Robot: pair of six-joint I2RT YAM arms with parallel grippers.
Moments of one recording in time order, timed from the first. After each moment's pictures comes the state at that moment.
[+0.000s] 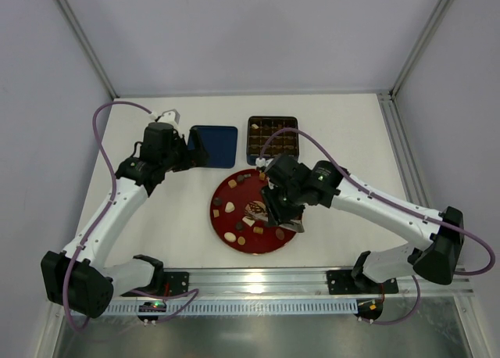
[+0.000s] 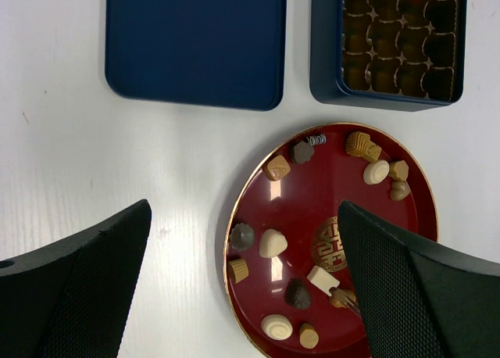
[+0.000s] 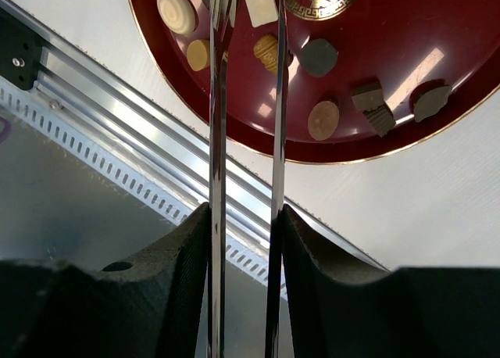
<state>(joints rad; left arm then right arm) -0.32 1.16 1.05 -0.53 -0.01 -0.44 0.97 1.34 1.26 -1.03 -0.07 0.47</state>
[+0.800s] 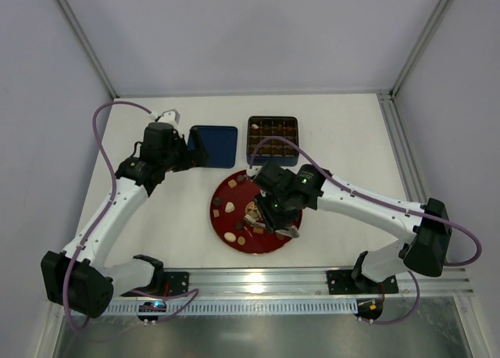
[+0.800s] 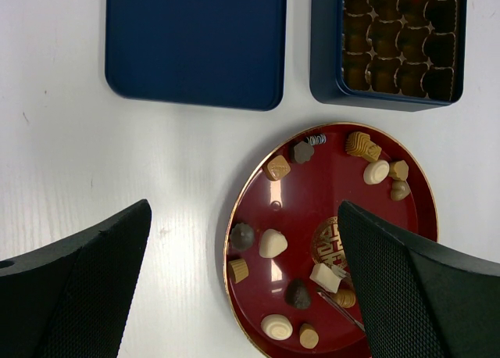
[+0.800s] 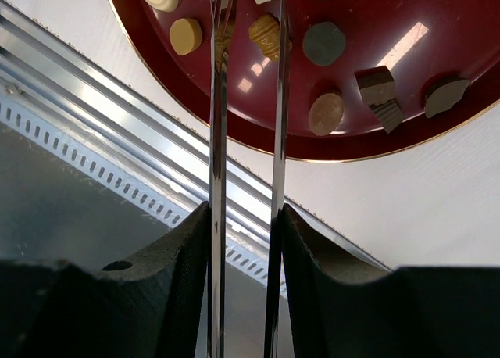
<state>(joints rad) -0.32 1.16 1.05 -0.54 -0.01 -0.44 1.03 1.43 1.26 -1.04 -0.05 0.47</state>
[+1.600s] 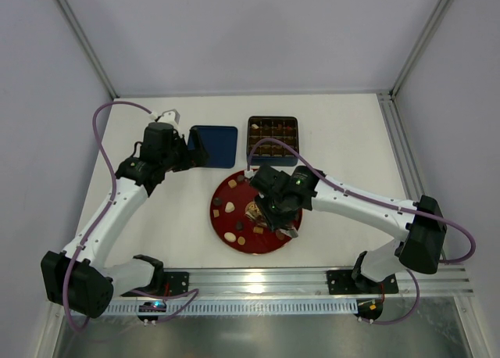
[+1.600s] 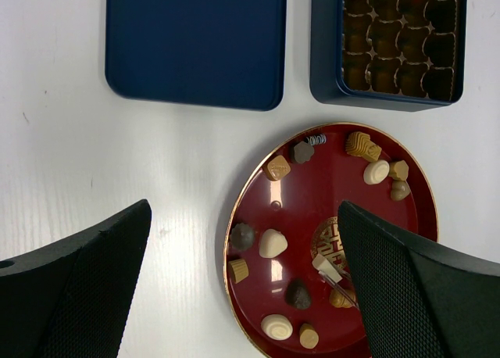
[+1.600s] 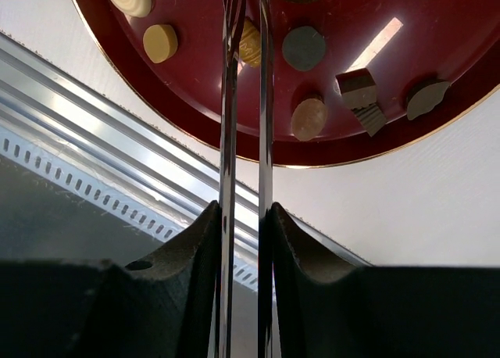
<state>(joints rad) -0.32 1.16 1.05 -0.54 -0.01 -0.44 1.05 1.47 1.26 -1.04 0.01 0.47</state>
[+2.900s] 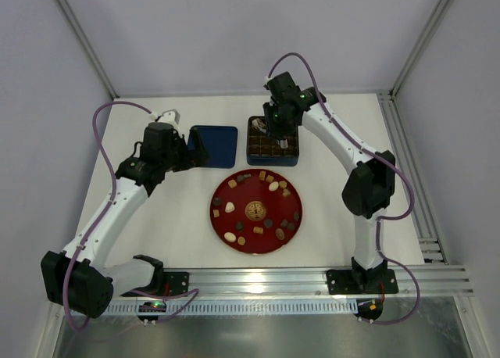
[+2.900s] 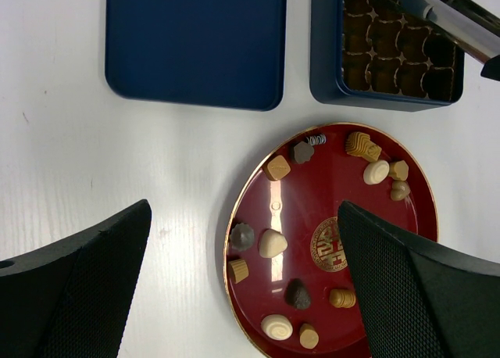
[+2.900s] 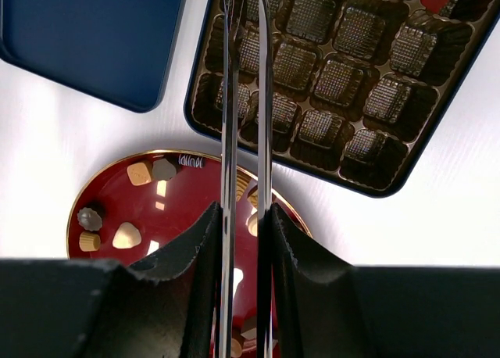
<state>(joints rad) -0.32 1.16 1.05 -0.53 -0.01 -0.44 0.53 2.02 2.01 -0.97 0.00 0.30</state>
